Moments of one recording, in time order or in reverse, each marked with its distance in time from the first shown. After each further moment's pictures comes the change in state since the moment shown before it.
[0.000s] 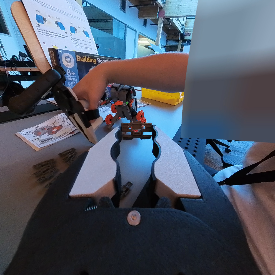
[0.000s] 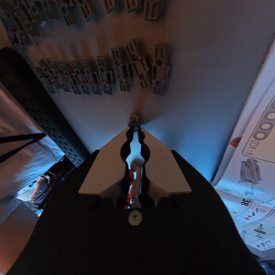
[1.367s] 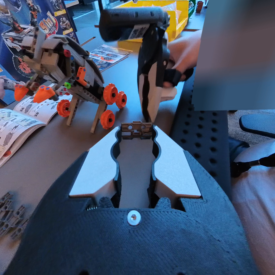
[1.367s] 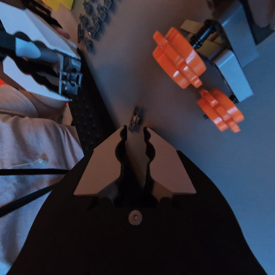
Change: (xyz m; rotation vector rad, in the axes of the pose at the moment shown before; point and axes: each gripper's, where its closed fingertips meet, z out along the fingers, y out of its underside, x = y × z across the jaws) left arm 0.049 0.074 0.138 -0.402 0.116 0.177; right arm -0.081 0.165 0.065 0.943 -0.193 0.358
